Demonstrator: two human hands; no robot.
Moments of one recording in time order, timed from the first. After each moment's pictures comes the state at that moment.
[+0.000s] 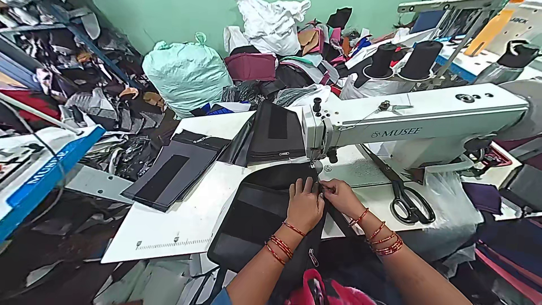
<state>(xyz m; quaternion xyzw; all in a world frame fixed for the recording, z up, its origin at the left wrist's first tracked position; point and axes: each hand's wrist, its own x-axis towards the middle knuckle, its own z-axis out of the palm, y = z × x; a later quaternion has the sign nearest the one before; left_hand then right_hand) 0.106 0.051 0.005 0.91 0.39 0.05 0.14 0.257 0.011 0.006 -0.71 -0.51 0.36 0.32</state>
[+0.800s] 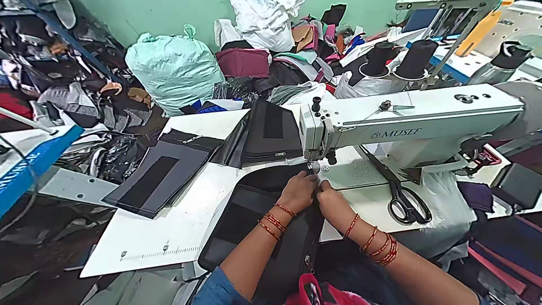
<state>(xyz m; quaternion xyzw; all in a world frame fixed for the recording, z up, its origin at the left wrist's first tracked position) 0.116 0.107 0.025 0.95 0.24 -0.05 0.18 0.215 0.012 0.043 -0.75 -0.61 0.26 -0.03</state>
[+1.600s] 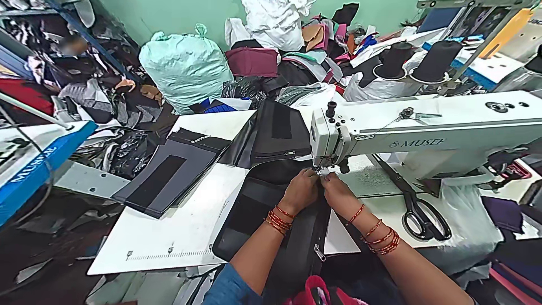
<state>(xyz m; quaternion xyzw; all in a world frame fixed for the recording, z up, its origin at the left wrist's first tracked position) 0.113 0.136 -0.015 0.92 0.25 0.20 0.22 0.238 0.060 0.036 -0.76 -0.59 0.28 0.02</state>
